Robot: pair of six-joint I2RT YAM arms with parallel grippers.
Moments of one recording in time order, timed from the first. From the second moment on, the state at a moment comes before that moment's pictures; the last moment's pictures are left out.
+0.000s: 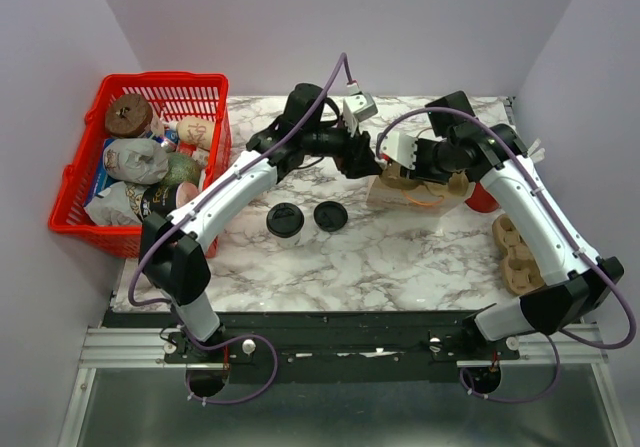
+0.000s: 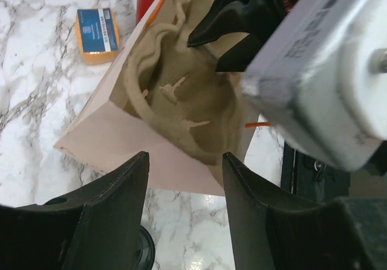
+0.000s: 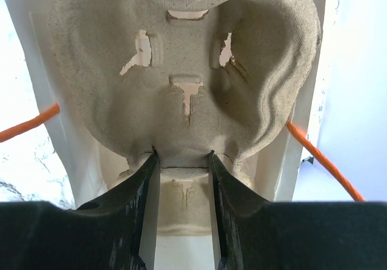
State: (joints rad) left arm -0.61 1.68 1.58 -0.30 0.75 0.01; right arm 0.45 1.44 1.62 -1.14 -0.06 -1.06
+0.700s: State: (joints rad) left arm -0.63 1.74 1.65 -0.39 0.70 0.05; right arm 0.44 1.47 1.65 -1.14 -0.03 -1.02
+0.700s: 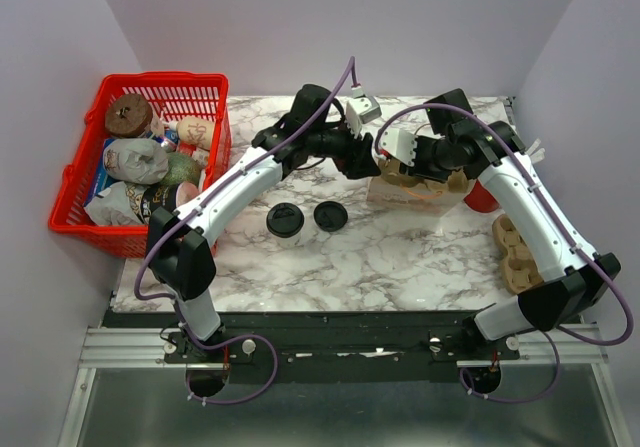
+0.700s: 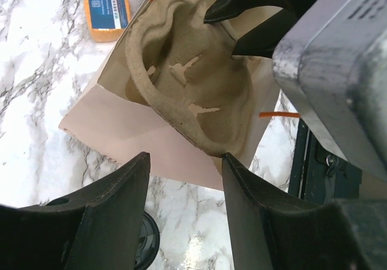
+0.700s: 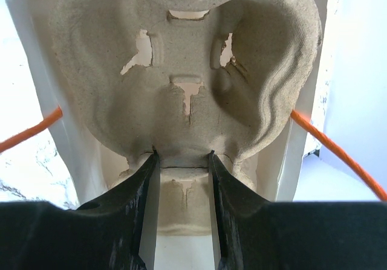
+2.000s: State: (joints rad) left arm -0.63 1.81 1.70 -0.40 0.51 -0.02; right arm 0.44 1.62 1.83 -1.31 0.06 -0.89
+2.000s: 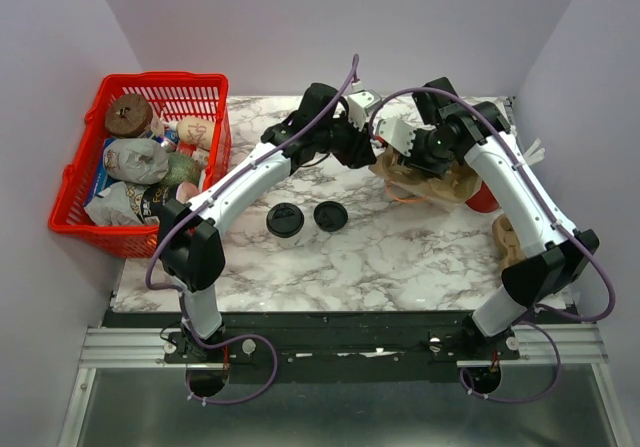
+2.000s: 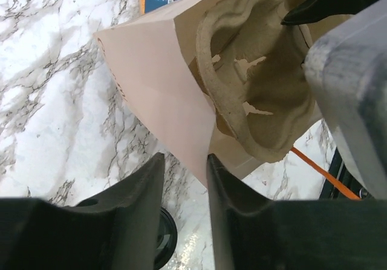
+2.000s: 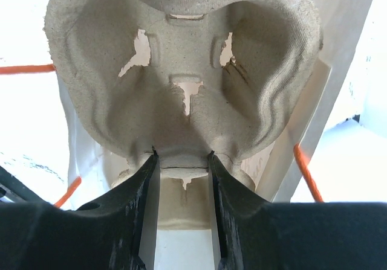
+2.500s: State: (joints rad) left arm -0.63 1.85 1.74 -0.38 0.57 -0.06; right arm 0.44 1.72 1.93 -1.34 0.13 -0.79
